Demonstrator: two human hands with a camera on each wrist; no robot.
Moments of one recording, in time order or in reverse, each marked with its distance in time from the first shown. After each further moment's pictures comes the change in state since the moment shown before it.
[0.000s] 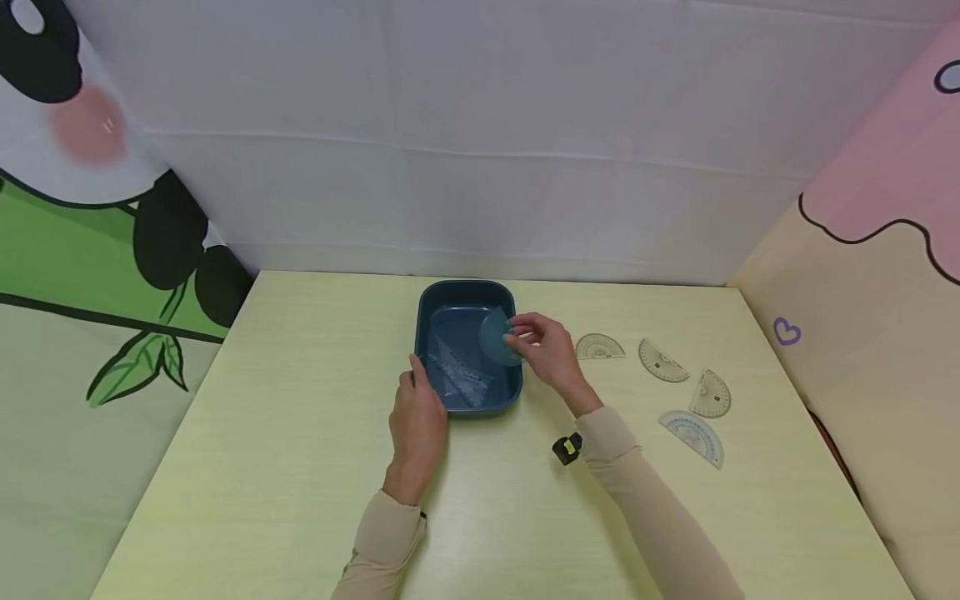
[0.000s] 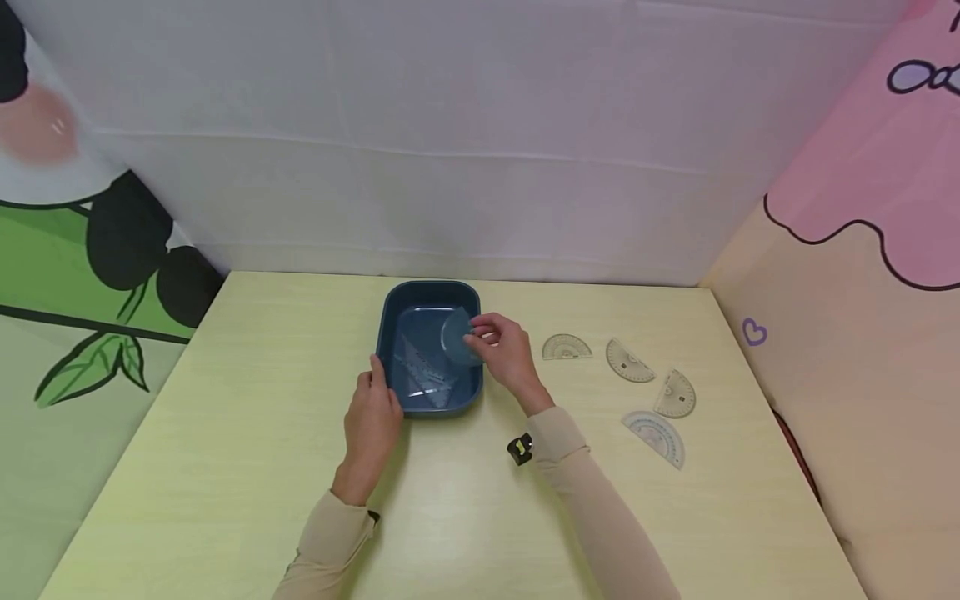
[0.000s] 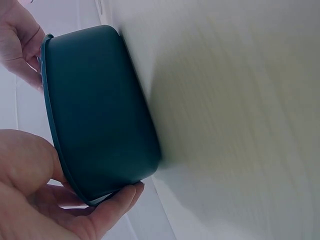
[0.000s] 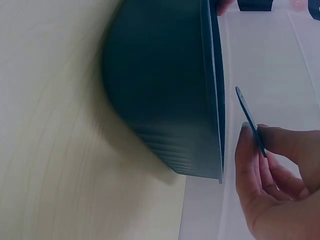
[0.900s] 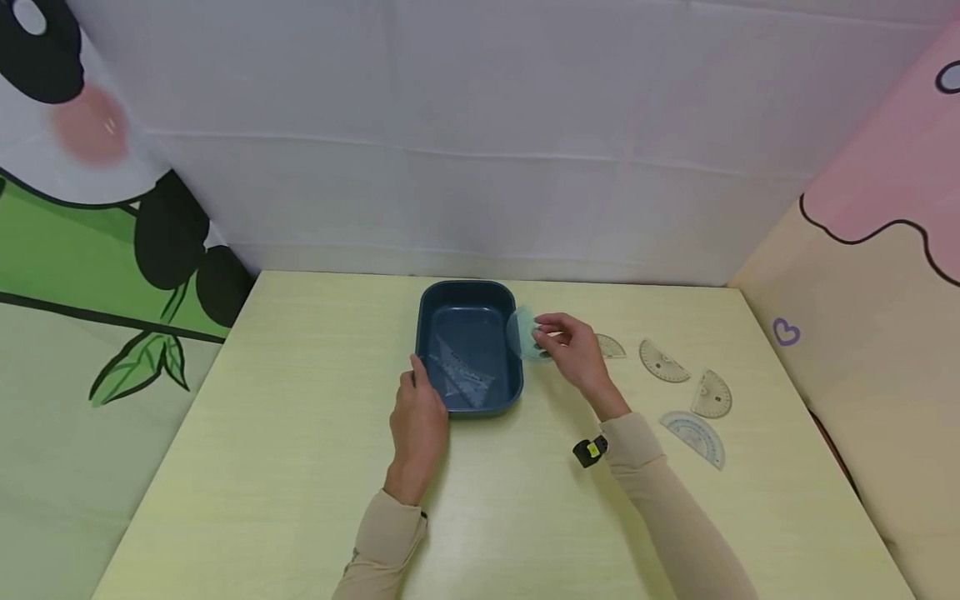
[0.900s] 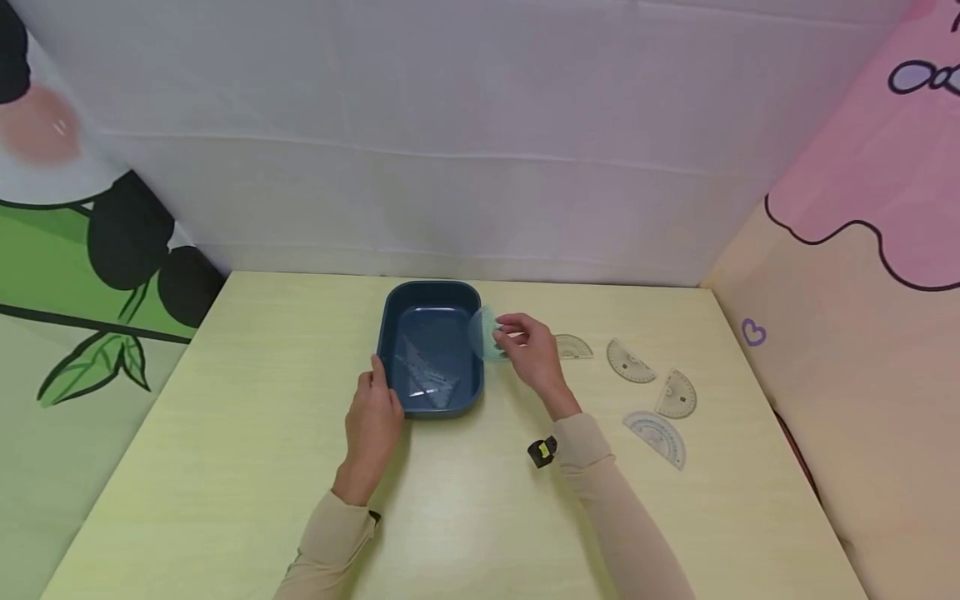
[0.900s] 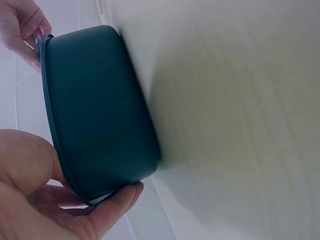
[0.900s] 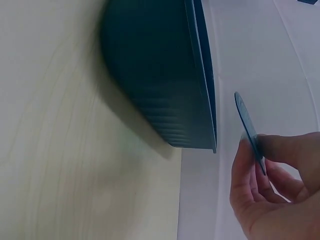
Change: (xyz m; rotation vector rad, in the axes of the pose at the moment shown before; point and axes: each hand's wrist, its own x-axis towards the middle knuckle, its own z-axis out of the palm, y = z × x) left_hand 0.000 0.002 -0.002 0.010 -0.026 -0.015; right_hand -0.007 0.011 -0.029 0.044 0.048 0.044
